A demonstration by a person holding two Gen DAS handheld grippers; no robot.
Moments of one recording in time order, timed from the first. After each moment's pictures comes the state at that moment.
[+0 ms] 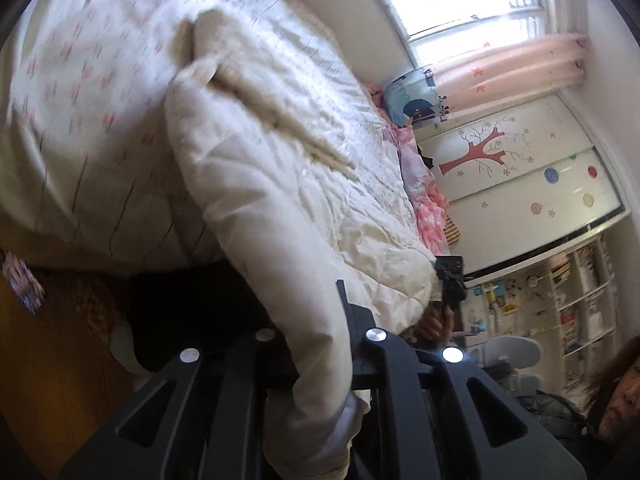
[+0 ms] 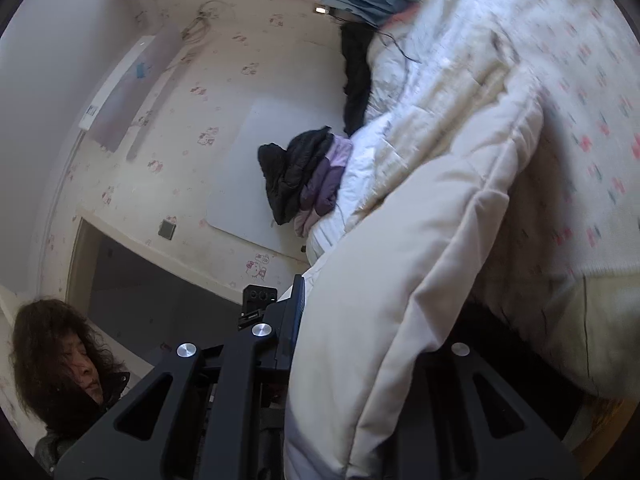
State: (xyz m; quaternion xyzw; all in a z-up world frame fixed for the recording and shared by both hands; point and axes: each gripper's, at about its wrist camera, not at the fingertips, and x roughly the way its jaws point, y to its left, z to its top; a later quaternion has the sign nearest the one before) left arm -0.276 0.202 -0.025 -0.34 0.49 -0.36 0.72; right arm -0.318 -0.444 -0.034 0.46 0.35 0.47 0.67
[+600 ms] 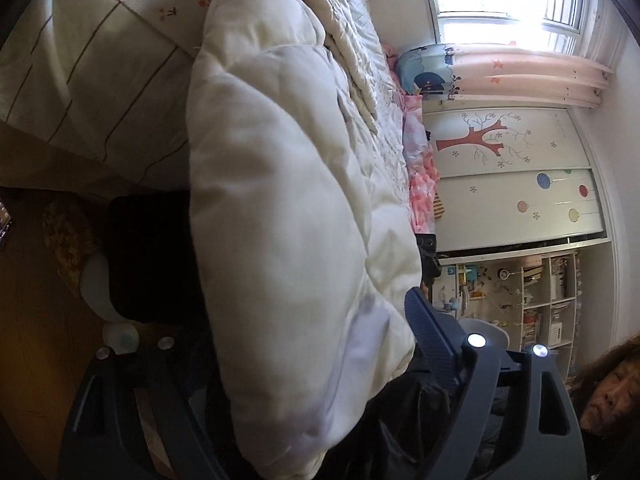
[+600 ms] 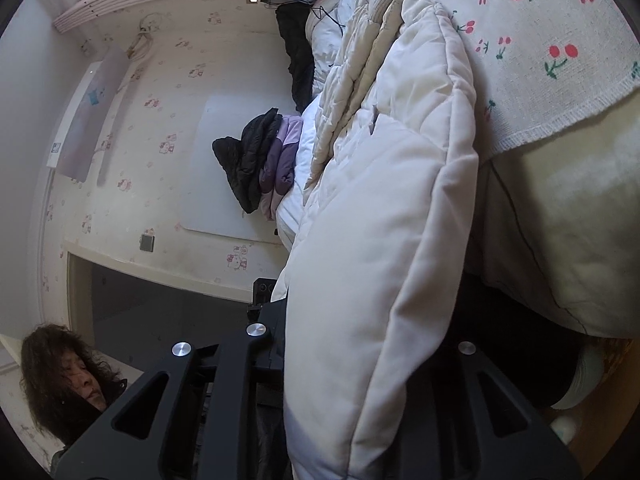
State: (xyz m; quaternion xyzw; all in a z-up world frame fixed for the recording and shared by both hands) left arm -0.284 0.191 -0.111 -0.36 0.56 -0.39 0.63; right arm -0.329 -0.453 -0.113 0.49 0.42 0.44 0.62
